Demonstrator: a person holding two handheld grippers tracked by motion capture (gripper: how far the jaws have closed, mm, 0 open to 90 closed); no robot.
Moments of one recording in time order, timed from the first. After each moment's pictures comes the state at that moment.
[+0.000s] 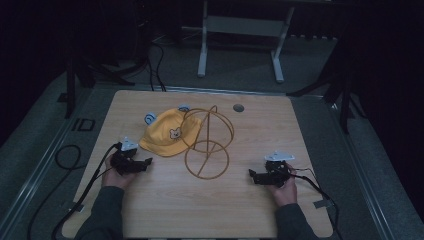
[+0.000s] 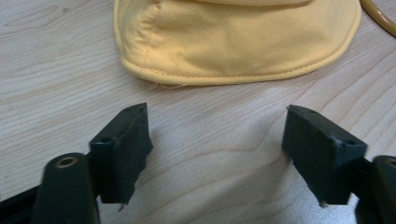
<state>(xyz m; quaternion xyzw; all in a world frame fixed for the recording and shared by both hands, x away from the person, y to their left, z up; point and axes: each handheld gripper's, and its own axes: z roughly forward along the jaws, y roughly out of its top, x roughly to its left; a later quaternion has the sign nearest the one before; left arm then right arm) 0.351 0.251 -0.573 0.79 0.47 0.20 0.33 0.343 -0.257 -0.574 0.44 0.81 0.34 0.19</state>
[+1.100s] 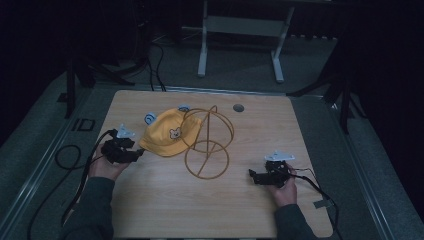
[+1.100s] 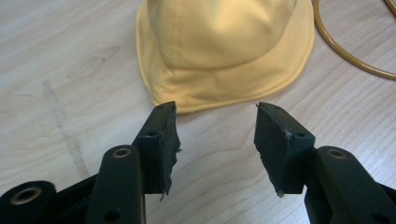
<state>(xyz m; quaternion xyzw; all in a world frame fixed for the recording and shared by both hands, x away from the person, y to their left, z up) 0.350 0.251 -0.492 0.83 0.43 0.20 0.28 0.343 -0.257 -0.574 0.44 0.81 0.34 0.19</state>
